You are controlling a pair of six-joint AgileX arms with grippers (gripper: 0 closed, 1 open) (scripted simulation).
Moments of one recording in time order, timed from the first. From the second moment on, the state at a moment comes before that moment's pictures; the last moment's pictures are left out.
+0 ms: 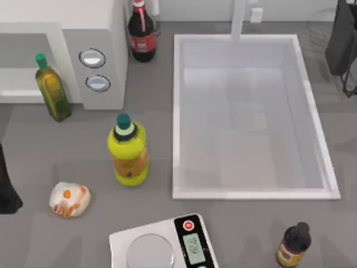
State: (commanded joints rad) left arm 0.00 0.00 0.00 0.00 0.00 0.00; right arm 0.00 0.00 0.00 0.00 0.00 0.00
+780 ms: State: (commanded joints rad) left arm -0.11 0.60 0.40 -0.35 0.00 -0.02; right arm 0.00 0.00 0.00 0.00 0.00 0.00
